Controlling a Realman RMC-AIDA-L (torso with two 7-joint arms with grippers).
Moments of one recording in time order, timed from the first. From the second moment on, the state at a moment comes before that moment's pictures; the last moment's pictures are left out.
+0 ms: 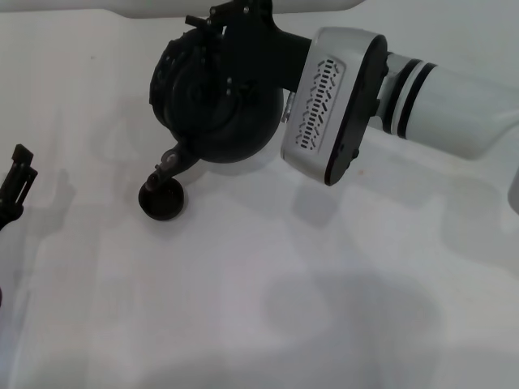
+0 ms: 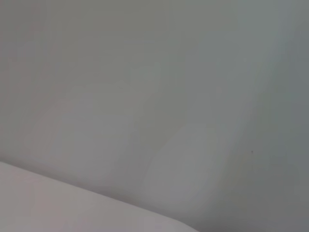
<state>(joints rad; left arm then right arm) -0.21 -2.08 0.35 -0.22 -1.96 -1.46 2.72 0.52 2.03 -2.11 -0.97 2.62 0.42 -2.99</state>
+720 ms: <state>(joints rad) -0.21 -2.08 0.35 -0.22 -1.96 -1.46 2.72 0.54 2.03 -2.09 -0.97 2.56 0.40 -2.99</state>
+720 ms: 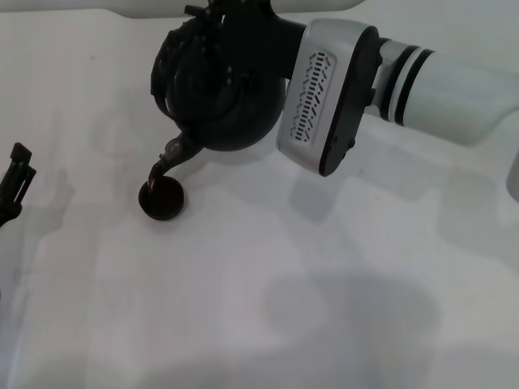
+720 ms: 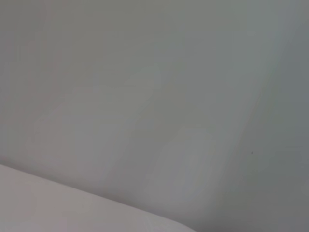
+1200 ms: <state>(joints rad) -0.21 -2.08 0.35 -0.22 -1.96 -1.46 2.72 0.54 2.03 -2.08 -0.98 2.53 0.40 -2.99</state>
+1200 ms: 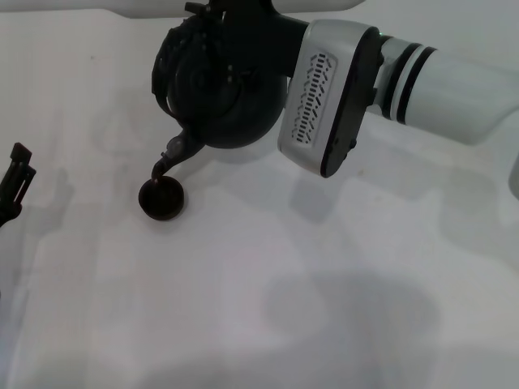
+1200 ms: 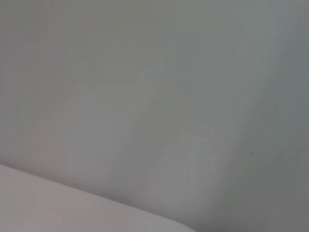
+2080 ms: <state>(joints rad) -0.21 -2.08 0.34 -0.22 -1.96 -1.46 2.72 0.53 2.03 -2.08 -0.98 2.51 0.40 -2.99</state>
